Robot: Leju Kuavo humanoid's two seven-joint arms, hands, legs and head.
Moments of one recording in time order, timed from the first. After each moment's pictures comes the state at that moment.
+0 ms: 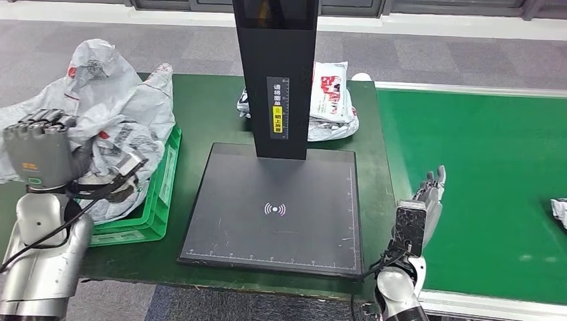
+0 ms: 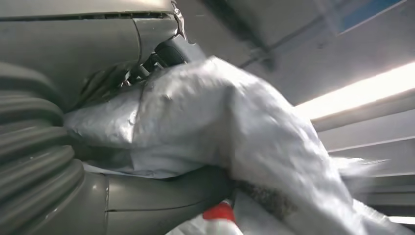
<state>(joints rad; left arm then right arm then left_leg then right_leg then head) -0.29 0.29 0.15 -1.56 -1.51 0.70 0.18 -0.13 0.14 0.28 -1.29 0.43 -0.64 -0.44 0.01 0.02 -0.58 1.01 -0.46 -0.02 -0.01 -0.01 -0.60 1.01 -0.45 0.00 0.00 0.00</state>
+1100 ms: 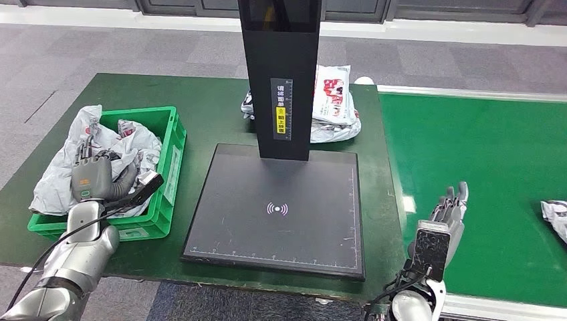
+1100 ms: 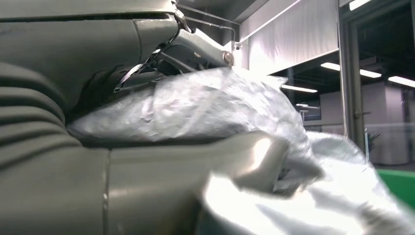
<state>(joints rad) -0.48 0.20 0.18 -0.74 -1.39 0.70 0.06 0.01 0.11 0.23 -1.49 0.48 -0.61 -0.39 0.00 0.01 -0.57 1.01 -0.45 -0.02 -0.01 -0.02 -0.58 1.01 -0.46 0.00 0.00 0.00</state>
